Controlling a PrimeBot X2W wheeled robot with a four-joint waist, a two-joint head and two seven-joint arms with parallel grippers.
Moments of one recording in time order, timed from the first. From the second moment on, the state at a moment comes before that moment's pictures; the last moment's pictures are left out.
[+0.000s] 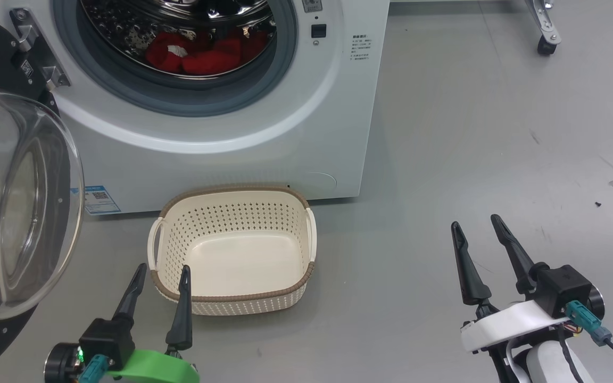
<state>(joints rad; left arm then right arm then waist) 0.02 0.05 -0.20 0.12 -0.29 0.04 -0.23 -0.03 -0.04 0.15 0.15 0.24 0.08 -0.26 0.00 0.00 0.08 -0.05</state>
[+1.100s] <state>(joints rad) 0.02 0.05 -0.22 0.12 -0.28 0.05 -0.23 -0.03 -0.04 0.16 0.14 0.24 0.08 -0.26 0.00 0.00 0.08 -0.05</state>
